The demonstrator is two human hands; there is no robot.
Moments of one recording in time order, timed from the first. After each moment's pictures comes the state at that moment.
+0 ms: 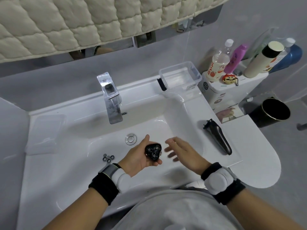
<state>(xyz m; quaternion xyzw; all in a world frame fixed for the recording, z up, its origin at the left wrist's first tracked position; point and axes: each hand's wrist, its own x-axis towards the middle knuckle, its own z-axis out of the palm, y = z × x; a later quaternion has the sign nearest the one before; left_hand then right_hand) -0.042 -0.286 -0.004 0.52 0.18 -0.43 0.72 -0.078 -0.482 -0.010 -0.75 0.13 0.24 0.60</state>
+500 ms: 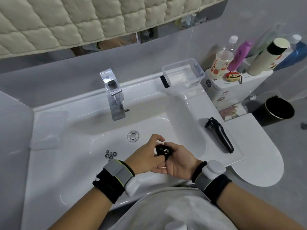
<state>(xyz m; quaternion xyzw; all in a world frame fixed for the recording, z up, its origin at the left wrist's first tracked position) -0.057 -0.290 0.012 0.79 -0.08 -0.38 0.48 -0.081 -0.446 -0.023 -0.26 0.25 0.43 0.83</state>
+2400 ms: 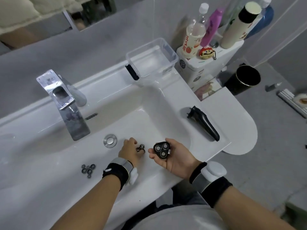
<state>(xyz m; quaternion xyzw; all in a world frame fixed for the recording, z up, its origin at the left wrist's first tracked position) 0.000 -0.307 -0.151 0.93 -0.01 -0.32 0.19 -0.074 -0.480 -0.038 -0.18 0.43 0.26 0.85</state>
